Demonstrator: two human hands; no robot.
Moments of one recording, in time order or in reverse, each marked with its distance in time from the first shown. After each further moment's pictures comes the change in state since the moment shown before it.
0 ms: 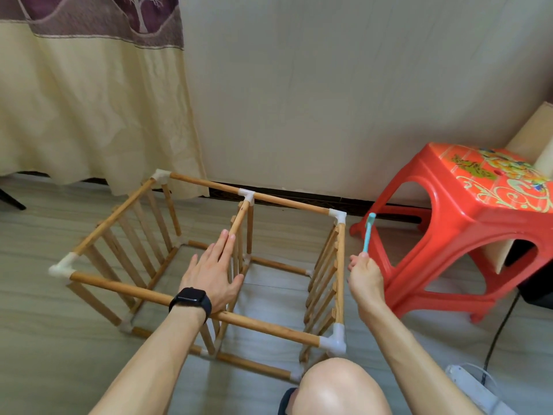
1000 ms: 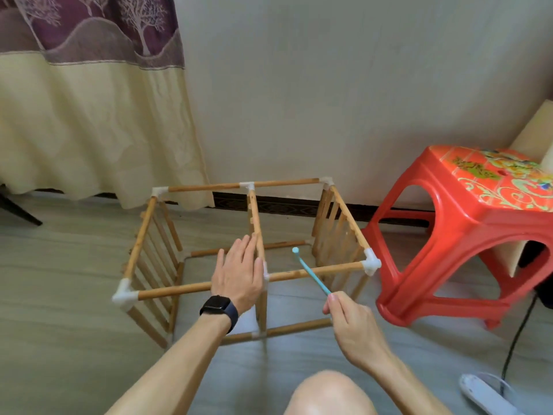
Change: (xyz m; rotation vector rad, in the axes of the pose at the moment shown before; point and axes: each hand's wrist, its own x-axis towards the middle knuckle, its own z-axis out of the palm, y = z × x) left_hand 0.008 0.053 -0.003 -0.251 0.224 0.013; right_hand -0.071 0.024 -0.026 -0.357 -0.326 -0.472
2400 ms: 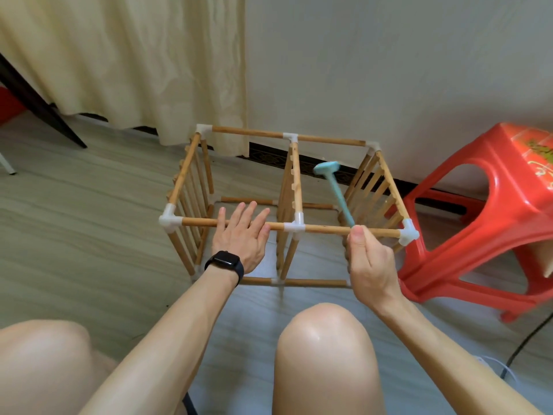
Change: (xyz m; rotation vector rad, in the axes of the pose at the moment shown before) left_hand -0.052 -0.052 -0.018 0.277 -0.148 -0.117; right_hand 0.002 -0.054 0.008 0.128 0.061 -0.247
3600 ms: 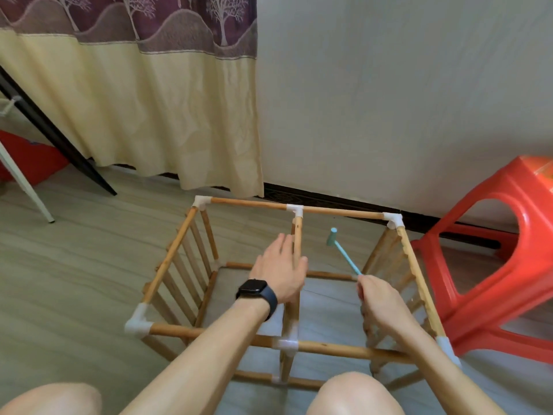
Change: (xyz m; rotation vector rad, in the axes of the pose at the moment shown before) left_hand 0.028 0.044 -0.035 -0.360 -0.032 -0.024; right_hand 0.053 0.046 0.013 -0.134 -0.271 0.338
